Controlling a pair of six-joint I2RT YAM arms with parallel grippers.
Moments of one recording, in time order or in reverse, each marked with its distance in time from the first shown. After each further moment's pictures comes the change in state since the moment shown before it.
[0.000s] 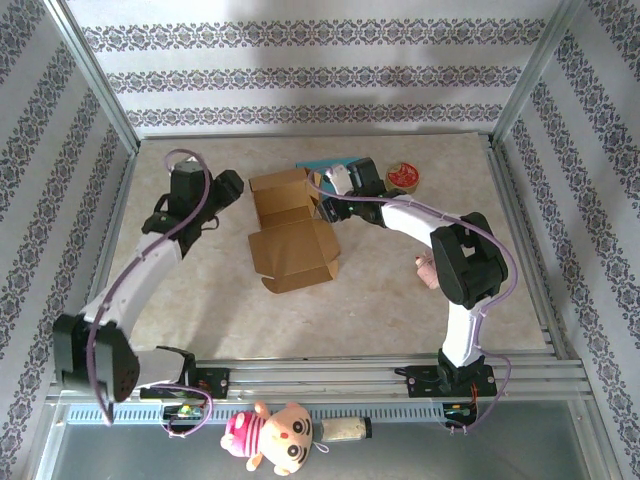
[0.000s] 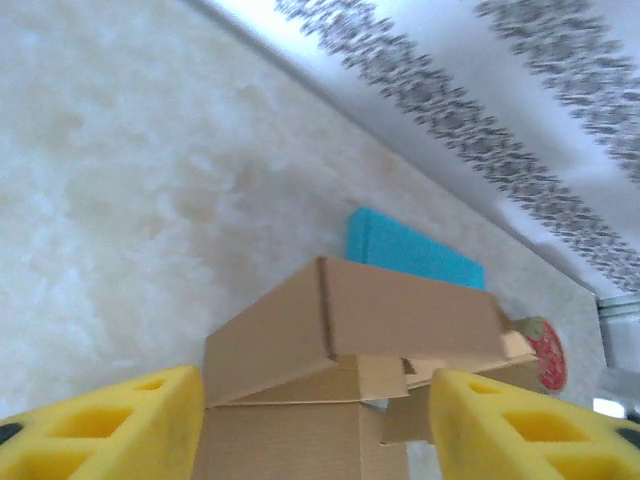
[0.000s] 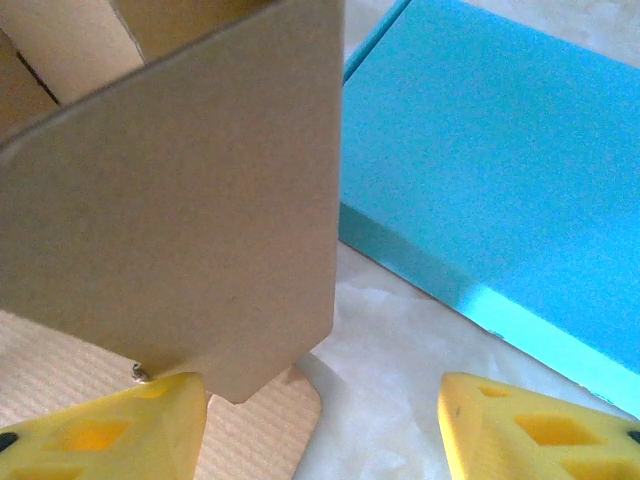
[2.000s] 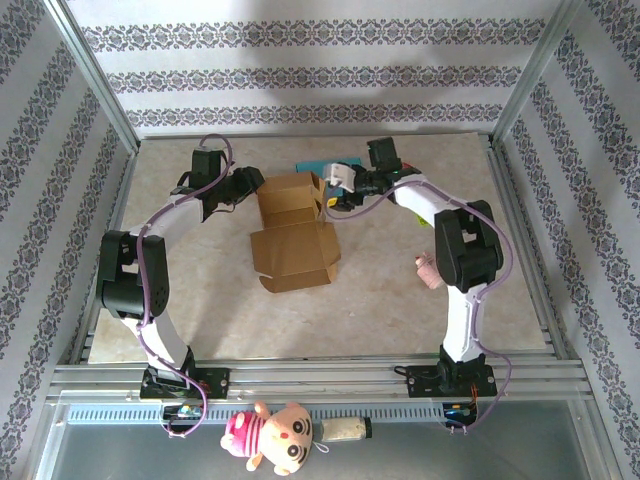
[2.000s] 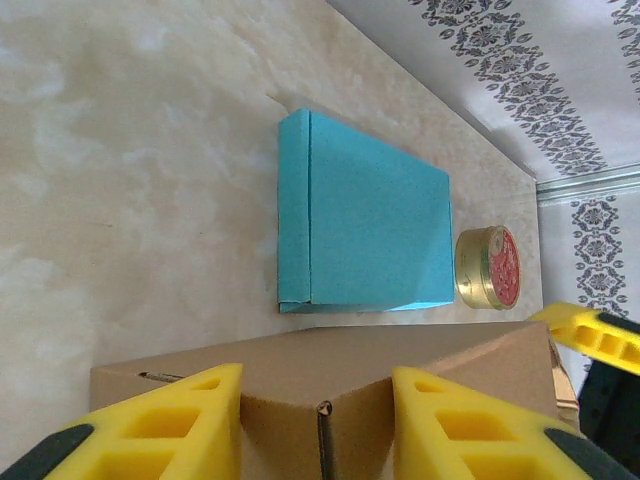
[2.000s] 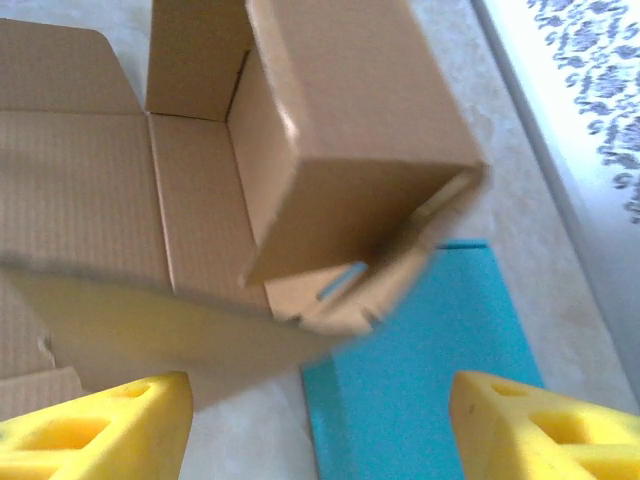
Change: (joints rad) left arm 0.049 0.425 0.164 0.187 0.406 0.031; right arm -0.124 0.133 0.211 -0.108 -0.444 -0.930
